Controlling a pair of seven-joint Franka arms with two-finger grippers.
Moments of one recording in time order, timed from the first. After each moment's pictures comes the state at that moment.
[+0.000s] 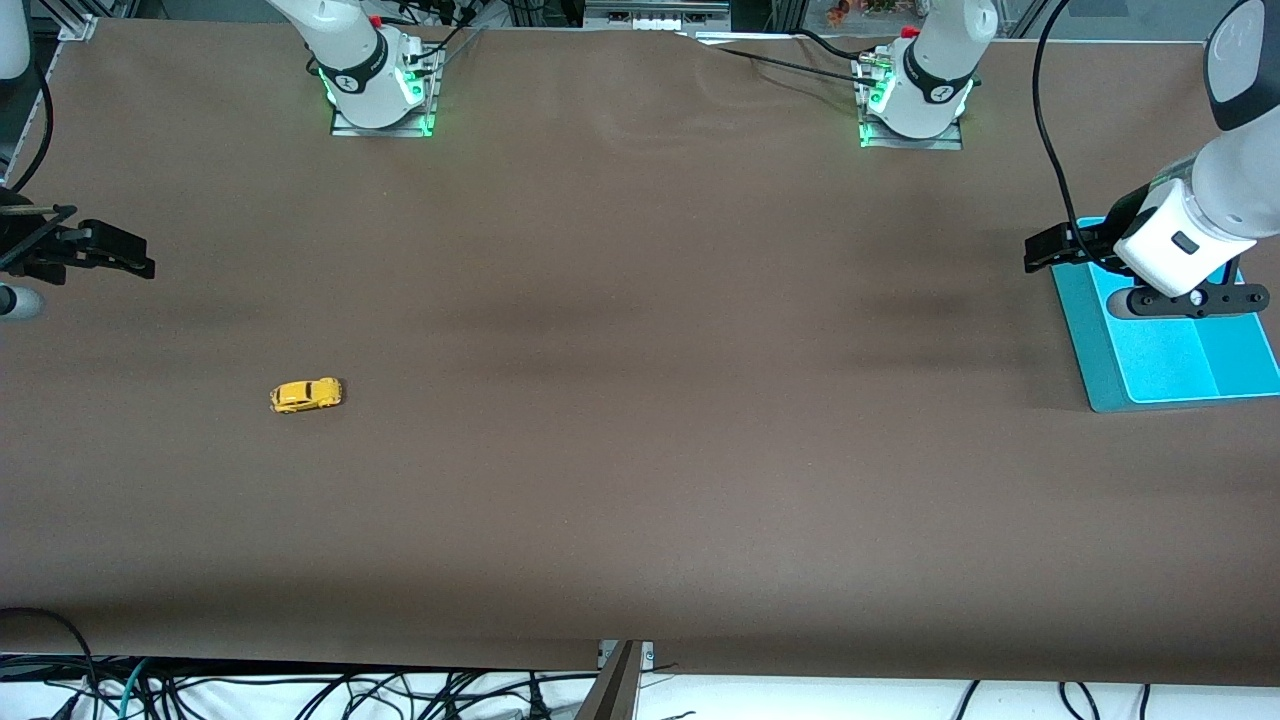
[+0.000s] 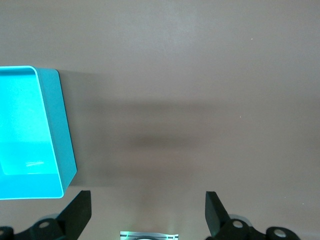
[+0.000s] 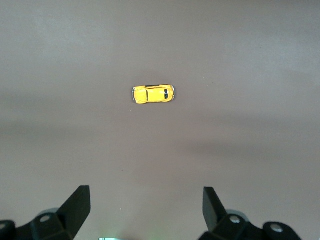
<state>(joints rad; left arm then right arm) 0.06 0.07 -0.11 -1.65 -0.01 1.53 -0.11 0.00 0.18 -0.06 -1.43 -0.03 1.49 -0.15</state>
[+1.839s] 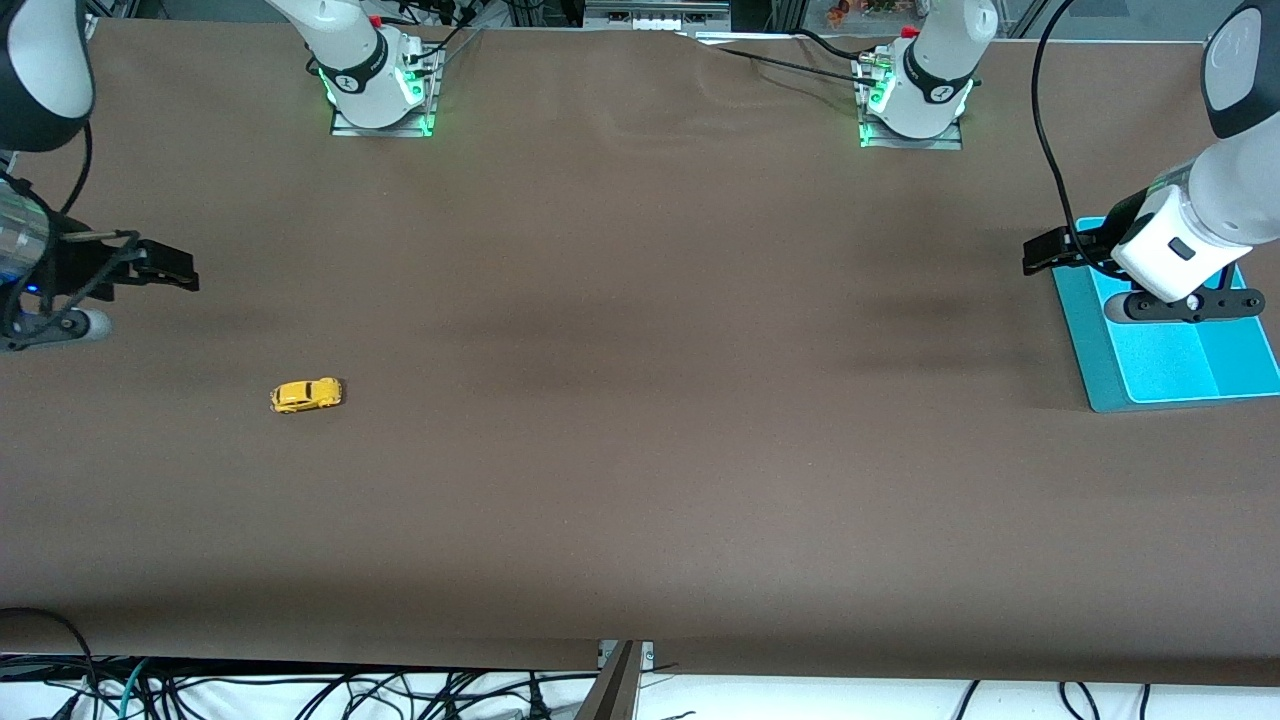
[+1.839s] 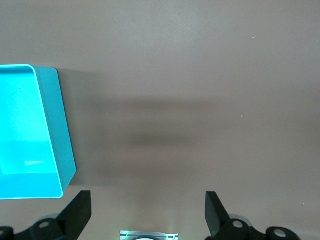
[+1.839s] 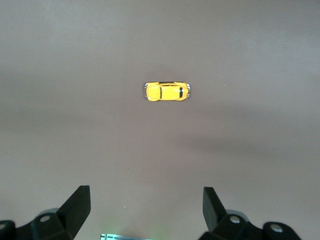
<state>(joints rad) 0.06 0.08 -0.11 -1.65 -0.01 1.53 -0.11 0.05 0.23 -0.04 -1.44 -0.03 1.49 -0.15</state>
